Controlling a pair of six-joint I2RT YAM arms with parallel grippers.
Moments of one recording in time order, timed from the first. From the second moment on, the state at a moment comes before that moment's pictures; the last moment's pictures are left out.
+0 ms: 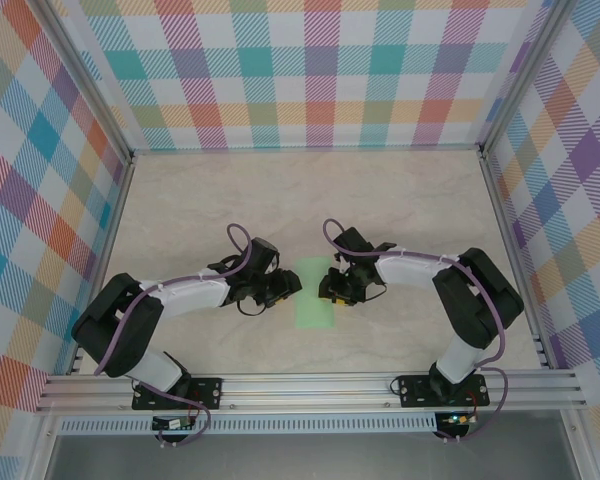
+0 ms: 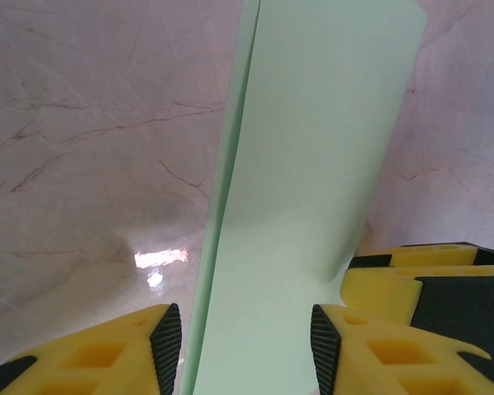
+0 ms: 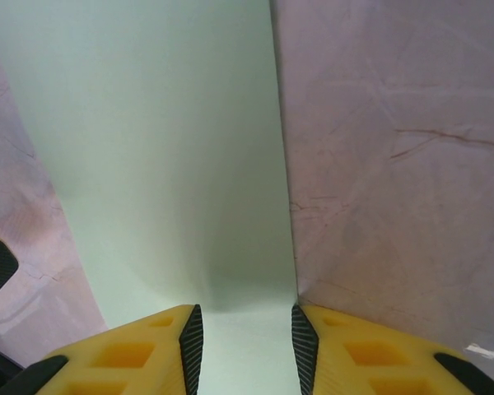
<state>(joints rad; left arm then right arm) -0.68 1.52 0.71 -0.15 0.30 -1.05 0.67 1.69 0.88 -0.44 -0.38 0.82</state>
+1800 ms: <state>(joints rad) -0.69 1.56 0.71 -0.11 0.35 -1.06 0.67 1.68 0.86 -0.40 -0.41 0.82</state>
